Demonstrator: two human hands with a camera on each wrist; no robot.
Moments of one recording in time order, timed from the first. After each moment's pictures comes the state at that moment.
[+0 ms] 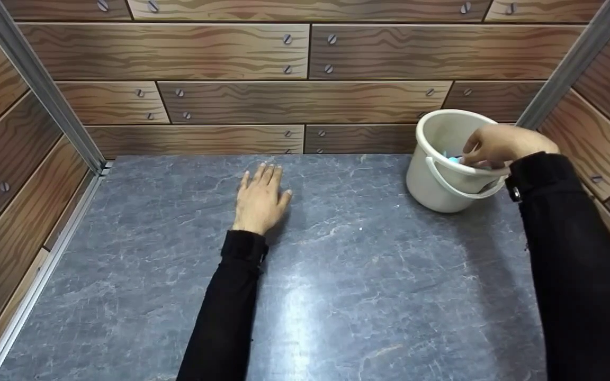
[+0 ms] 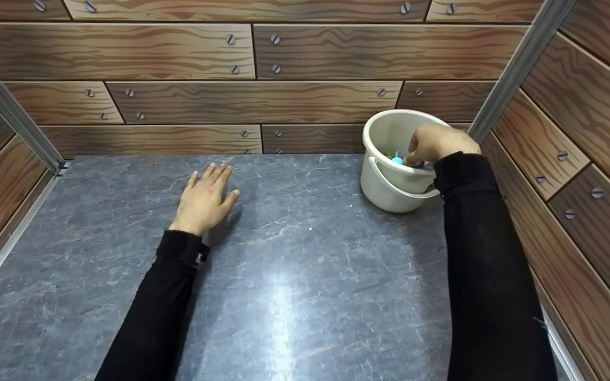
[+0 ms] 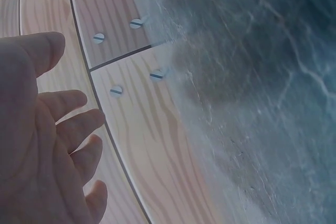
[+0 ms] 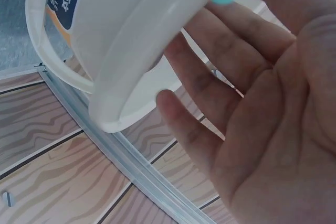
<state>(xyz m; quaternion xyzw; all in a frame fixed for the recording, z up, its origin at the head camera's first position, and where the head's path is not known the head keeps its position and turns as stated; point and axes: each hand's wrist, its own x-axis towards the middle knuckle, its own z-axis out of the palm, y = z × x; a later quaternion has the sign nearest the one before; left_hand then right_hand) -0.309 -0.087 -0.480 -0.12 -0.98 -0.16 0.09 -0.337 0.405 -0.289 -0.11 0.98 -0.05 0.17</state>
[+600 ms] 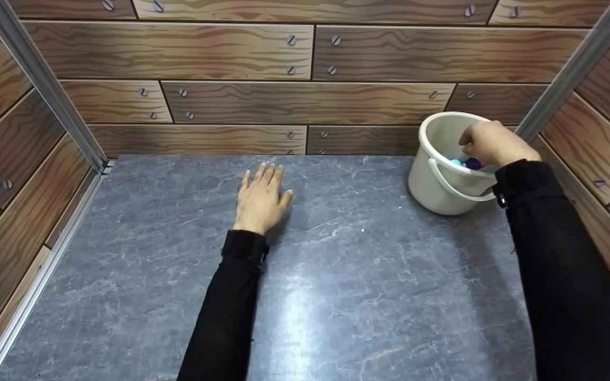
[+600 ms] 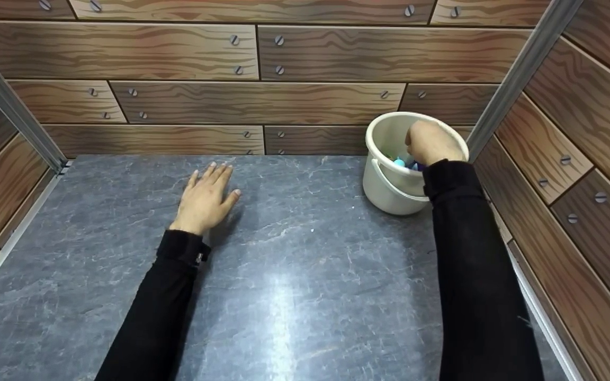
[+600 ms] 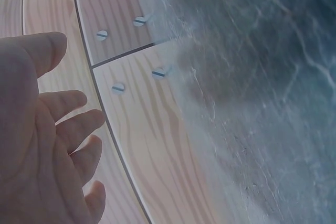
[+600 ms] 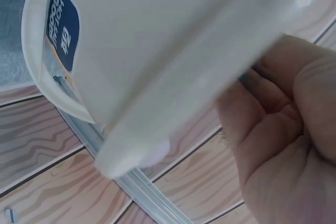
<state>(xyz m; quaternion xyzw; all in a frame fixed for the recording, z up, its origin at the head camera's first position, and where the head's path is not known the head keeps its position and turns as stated) -0.309 -0.090 -0.479 -0.12 -0.97 -0.17 0.10 -0.352 0.395 -0.312 -0.10 0.99 -0.07 0.05</state>
